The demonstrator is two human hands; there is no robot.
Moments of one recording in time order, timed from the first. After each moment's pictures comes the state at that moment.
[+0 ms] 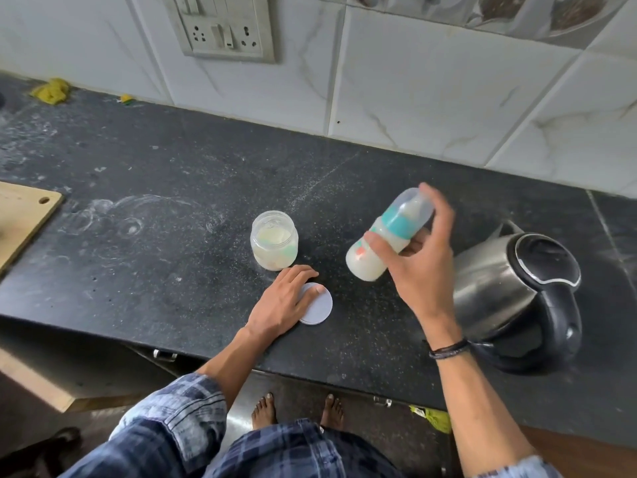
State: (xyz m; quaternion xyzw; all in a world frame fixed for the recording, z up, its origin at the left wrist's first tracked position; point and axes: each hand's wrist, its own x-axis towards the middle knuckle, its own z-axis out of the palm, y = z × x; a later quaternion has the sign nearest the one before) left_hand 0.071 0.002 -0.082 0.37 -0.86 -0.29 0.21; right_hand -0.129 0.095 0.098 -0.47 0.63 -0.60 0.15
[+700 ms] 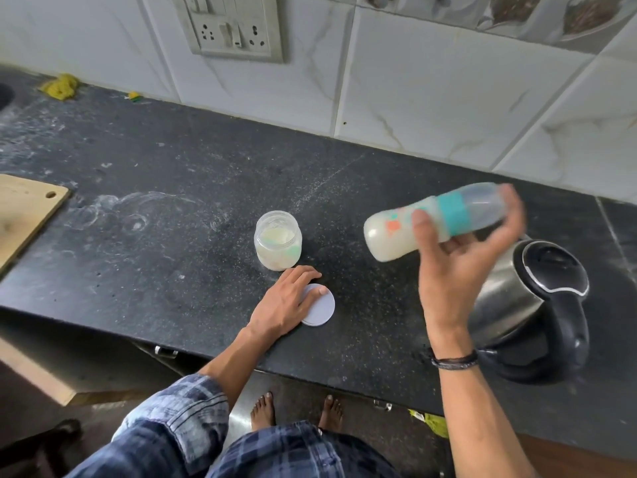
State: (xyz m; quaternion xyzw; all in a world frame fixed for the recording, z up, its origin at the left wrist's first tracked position) left_hand 0.069 0.004 -0.075 0.38 -0.86 -0.29 0.20; right_hand -0.125 0.092 0.107 -0.40 0.53 -0.74 0.10
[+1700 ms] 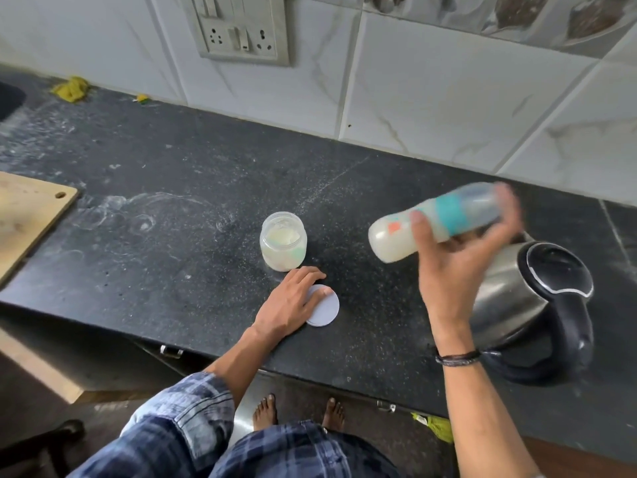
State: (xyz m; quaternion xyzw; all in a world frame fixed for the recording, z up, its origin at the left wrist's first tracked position) left_hand 0.069 0.002 -0.081 0.38 -0.86 -0.28 0.21; right_hand -0.130 0.088 0.108 -0.42 0.58 -0.70 0.10
